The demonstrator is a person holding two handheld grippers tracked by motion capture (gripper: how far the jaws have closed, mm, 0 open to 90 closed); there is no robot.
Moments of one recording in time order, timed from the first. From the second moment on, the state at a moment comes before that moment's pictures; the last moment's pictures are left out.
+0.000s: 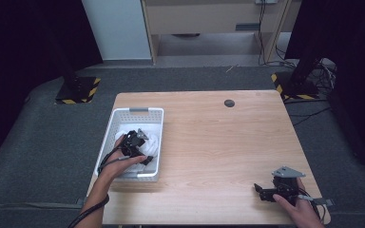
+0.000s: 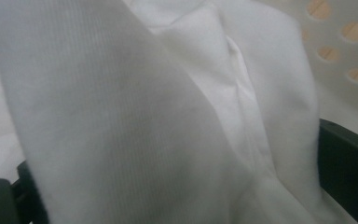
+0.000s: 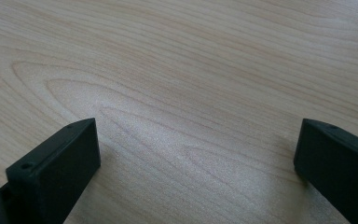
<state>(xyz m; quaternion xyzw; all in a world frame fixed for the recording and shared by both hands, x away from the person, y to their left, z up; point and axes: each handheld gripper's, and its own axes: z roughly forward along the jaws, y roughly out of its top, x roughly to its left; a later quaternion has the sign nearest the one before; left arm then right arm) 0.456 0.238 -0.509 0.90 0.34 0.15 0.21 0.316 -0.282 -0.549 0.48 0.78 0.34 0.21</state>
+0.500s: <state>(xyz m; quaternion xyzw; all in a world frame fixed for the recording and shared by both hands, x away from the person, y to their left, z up) 0.458 0.237 -0.512 0.90 0.35 0.15 0.20 0.316 -0.282 -0.549 0.48 0.78 0.34 0.21</state>
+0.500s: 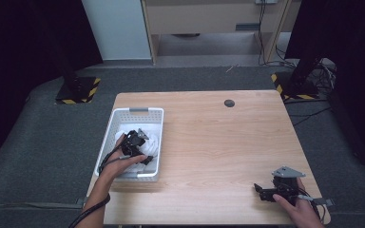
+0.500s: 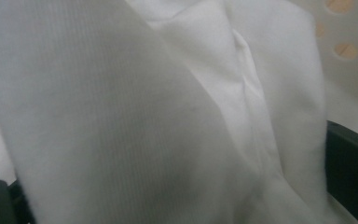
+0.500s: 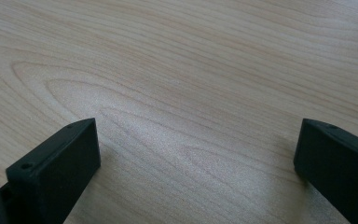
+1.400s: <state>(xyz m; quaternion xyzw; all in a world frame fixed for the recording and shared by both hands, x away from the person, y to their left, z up) 0.456 0.237 -0.510 0.90 0.36 0.12 0.22 0.316 -0.282 -0.549 0.48 0.78 0.34 0.21</state>
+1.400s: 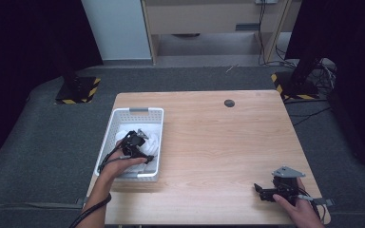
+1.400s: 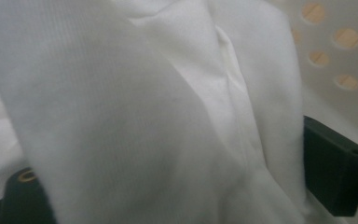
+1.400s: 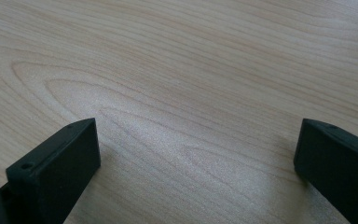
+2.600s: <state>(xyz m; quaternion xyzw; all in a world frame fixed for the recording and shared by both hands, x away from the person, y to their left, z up) 0.443 0.241 -0.492 0.89 0.36 0.15 0.23 0.316 -0.282 -0.549 0.48 0.78 0.34 0.21</state>
